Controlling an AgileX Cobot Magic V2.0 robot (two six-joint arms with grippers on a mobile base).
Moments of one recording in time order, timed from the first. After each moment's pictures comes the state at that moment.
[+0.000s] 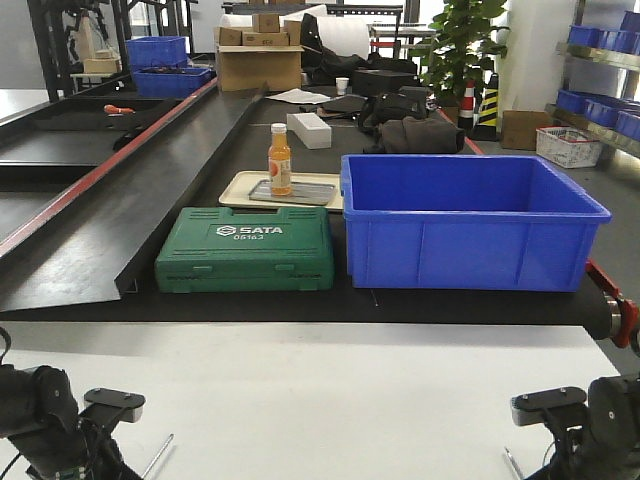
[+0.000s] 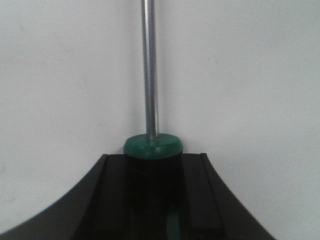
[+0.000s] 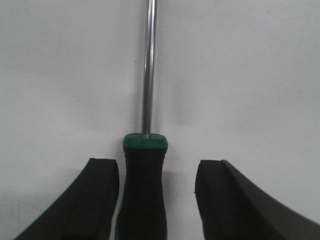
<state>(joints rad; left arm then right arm) -0.12 2.07 -1.24 -0.28 0.68 0.38 0.01 1.91 -1.08 -0.09 0.59 -0.06</state>
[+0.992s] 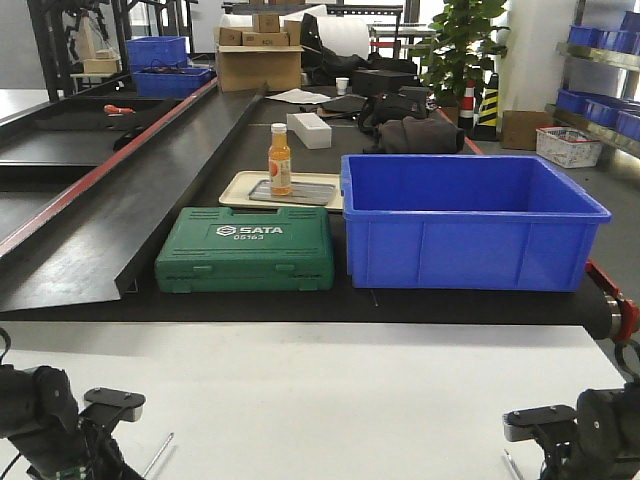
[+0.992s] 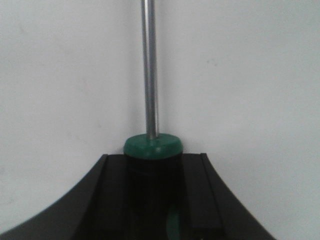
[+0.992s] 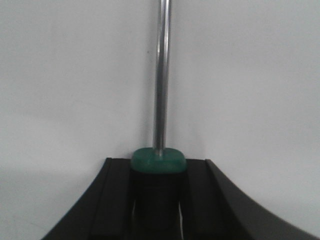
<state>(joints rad) -0.12 2.06 -1.24 -0.29 0.67 0.38 0.01 1.97 -1.09 -0.03 0.59 -0.08</state>
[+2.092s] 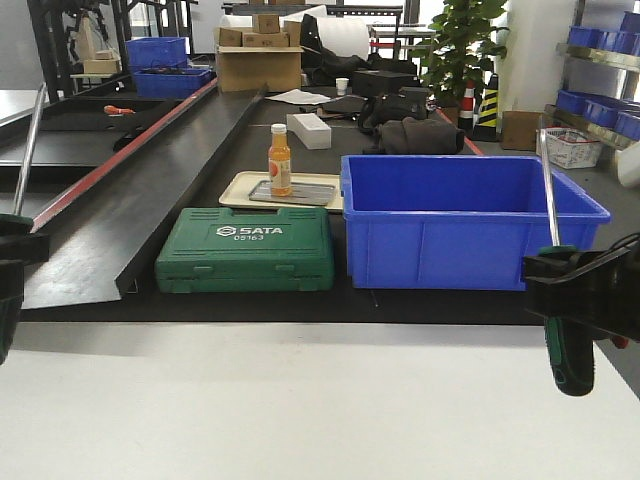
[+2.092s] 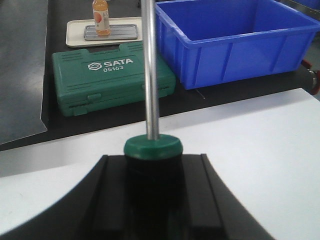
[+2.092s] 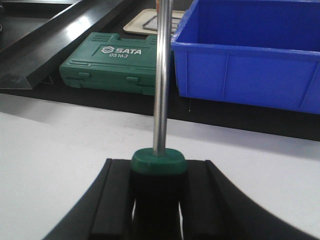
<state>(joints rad) -0.12 1.06 -1.15 -0.44 0.58 0.38 0.25 1.07 -1.08 0.06 0.44 0.03</state>
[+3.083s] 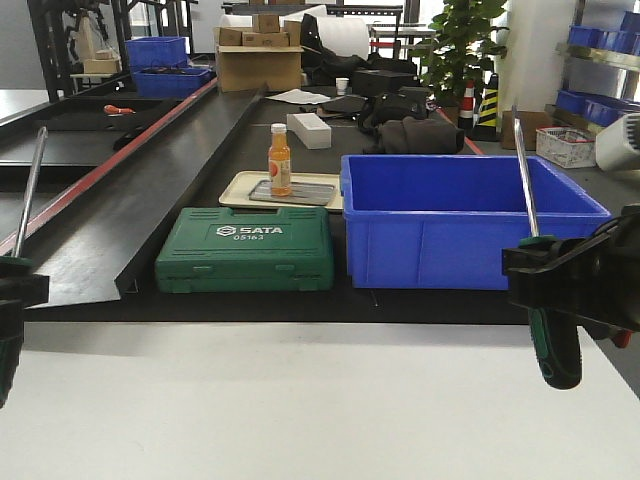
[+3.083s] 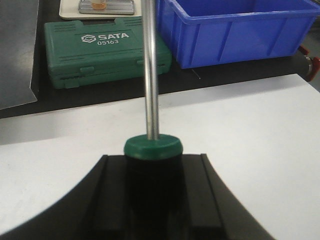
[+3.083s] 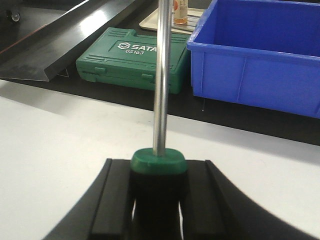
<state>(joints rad) -0.12 1.03 -1.08 -0.44 0.60 0.33 0.29 1.10 -1.16 0.07 0.52 0.00</state>
